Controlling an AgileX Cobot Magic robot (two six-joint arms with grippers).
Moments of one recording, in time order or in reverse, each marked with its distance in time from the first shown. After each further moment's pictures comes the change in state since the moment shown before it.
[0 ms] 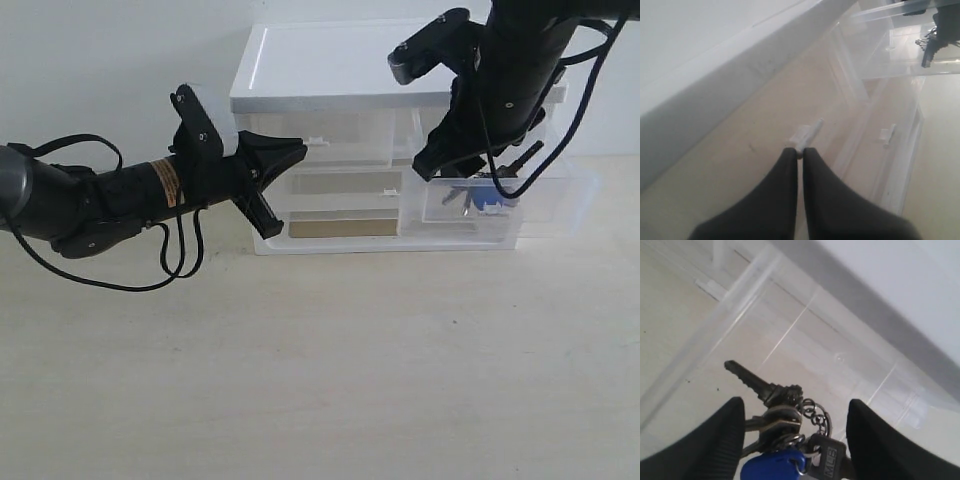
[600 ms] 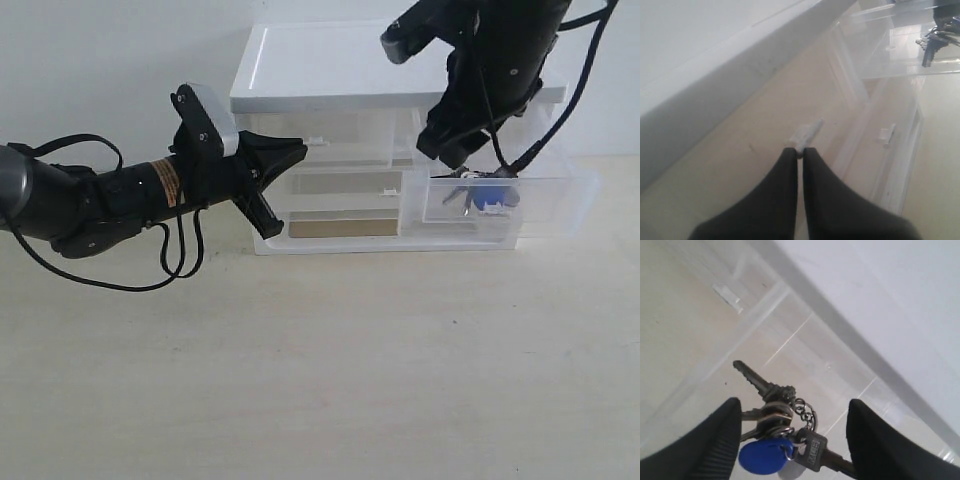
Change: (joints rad) left arm -0.002 0.000 0.000 0.000 0.006 -0.002; right arm 0.000 0.017 -0.141 0.049 0.138 -0.149
